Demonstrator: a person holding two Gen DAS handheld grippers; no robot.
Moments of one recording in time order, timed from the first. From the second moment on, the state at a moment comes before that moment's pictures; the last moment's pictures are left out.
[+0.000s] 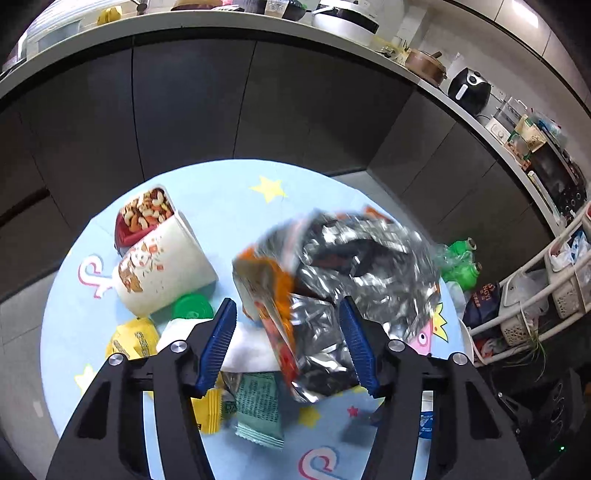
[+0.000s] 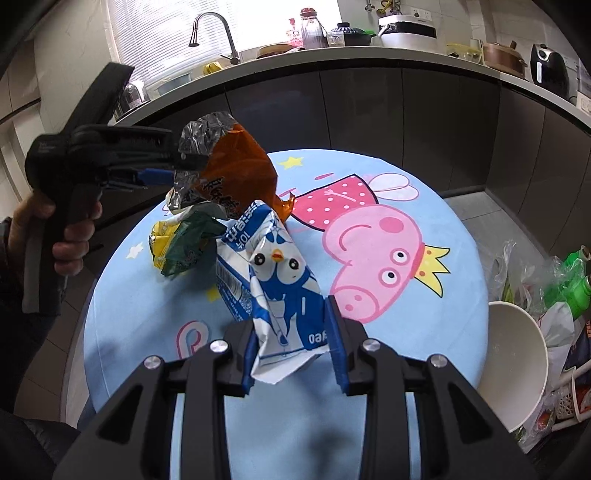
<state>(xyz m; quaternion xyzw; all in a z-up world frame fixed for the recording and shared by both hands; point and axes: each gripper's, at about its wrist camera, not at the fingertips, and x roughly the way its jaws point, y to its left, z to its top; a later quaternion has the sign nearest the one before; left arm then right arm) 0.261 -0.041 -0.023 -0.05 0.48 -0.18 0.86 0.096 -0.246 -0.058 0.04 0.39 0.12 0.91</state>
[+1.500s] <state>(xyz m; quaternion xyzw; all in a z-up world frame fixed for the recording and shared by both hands) 0.178 -0.209 0.072 -0.05 0.40 -0.36 0.84 -0.014 -0.412 -0.027 0.13 0.32 -0.09 0.94</state>
